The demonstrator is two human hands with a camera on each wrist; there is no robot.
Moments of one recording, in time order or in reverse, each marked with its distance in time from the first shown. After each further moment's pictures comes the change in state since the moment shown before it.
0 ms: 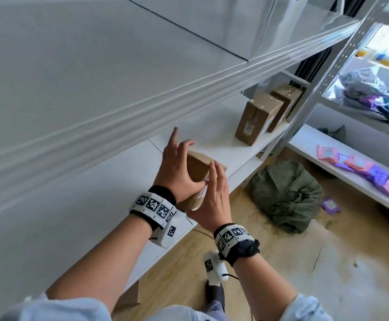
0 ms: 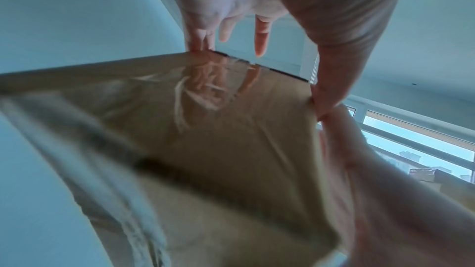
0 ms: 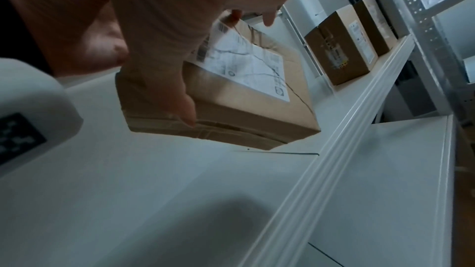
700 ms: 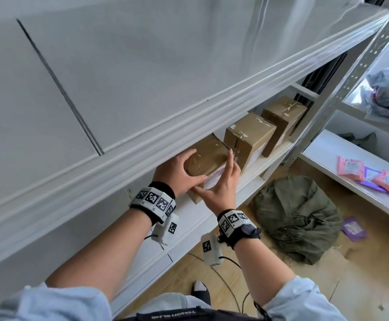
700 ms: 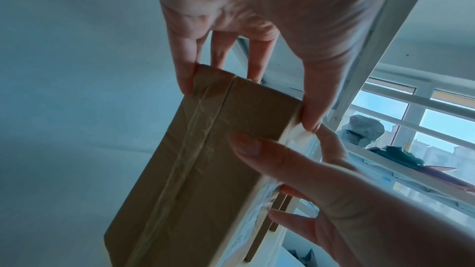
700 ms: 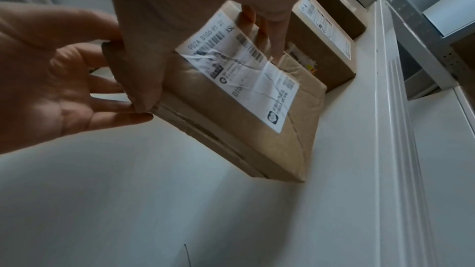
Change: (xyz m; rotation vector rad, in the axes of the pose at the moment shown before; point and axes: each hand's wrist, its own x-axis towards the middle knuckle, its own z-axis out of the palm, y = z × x) left_hand 0.215 0.030 0.136 0.143 -0.152 -0.245; right_hand 0.200 0.200 -0.021 0.413 0.051 0.310
